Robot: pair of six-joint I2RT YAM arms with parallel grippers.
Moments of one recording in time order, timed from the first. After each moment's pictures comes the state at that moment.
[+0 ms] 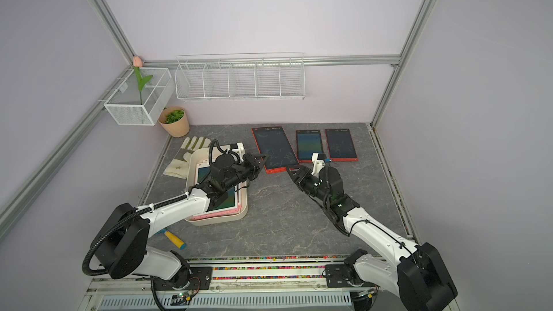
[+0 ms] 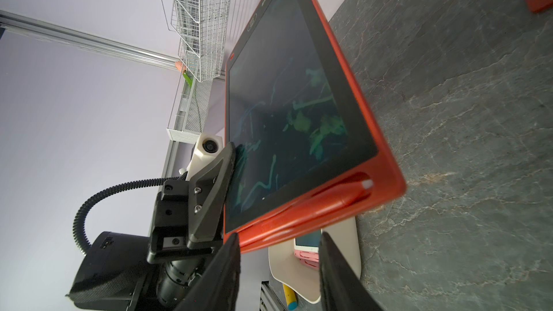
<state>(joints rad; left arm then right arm) -0.70 1.47 0.82 0.54 0.17 -1.36 0.54 1.11 0.57 0.33 -0.28 1.23</state>
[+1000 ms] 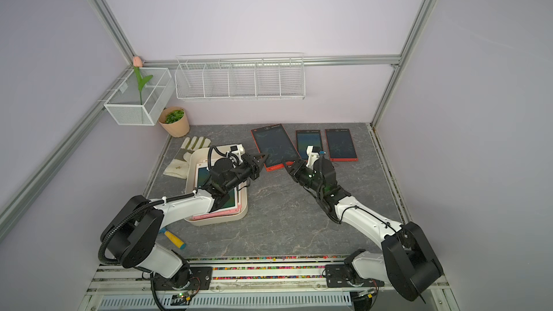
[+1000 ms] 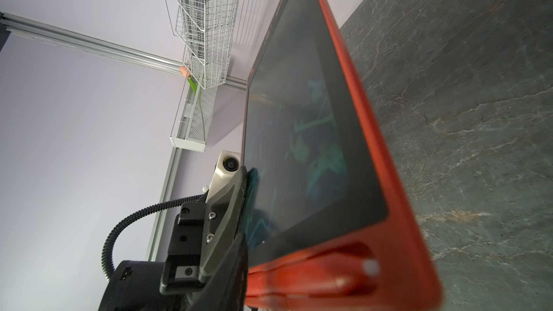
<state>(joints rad) -0.67 1.56 0.76 0.80 0.22 -1.50 0.53 1.28 0.67 0.43 -0.30 1.23</state>
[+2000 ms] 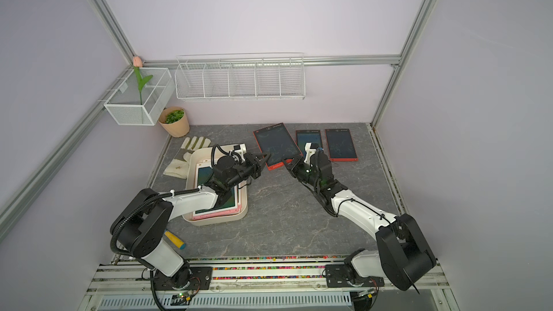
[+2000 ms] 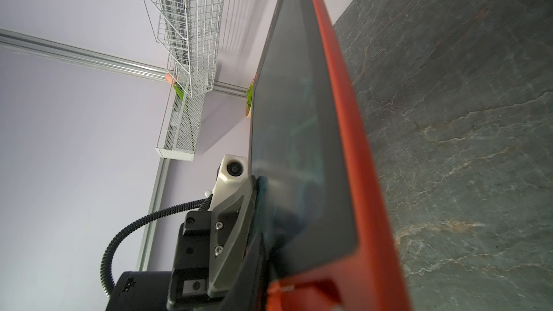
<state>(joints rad) -0.65 1.65 0.79 0.82 0.29 -1.51 0.52 1.35 0.75 0.39 -0.28 1.23</state>
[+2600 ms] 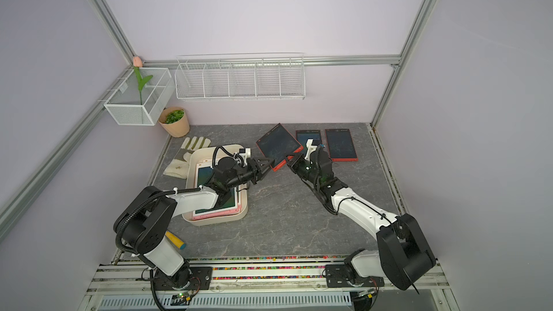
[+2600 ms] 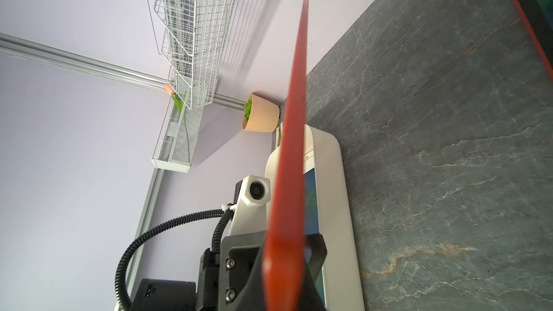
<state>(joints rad) -0.62 1.66 0.77 0.78 0.48 -1.46 0.52 1.35 0.79 0.34 -0.21 1.17</state>
